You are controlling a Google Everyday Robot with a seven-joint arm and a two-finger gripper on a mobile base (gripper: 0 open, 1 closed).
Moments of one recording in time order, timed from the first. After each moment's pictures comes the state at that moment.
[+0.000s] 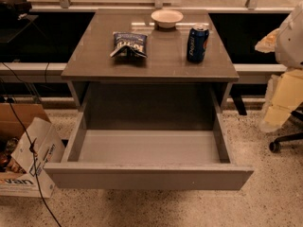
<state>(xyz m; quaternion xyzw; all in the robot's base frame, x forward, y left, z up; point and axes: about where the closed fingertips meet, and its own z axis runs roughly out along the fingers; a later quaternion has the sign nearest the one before) 0.438 -0.217 0.976 -0.60 0.78 -0.03 0.16</state>
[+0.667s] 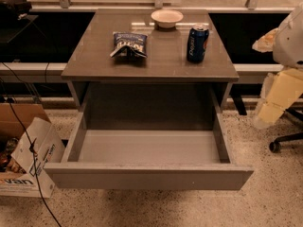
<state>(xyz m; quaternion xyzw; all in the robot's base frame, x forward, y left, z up) 0.446 -0.213 0.974 -0.59 0.78 -0.02 0.19</state>
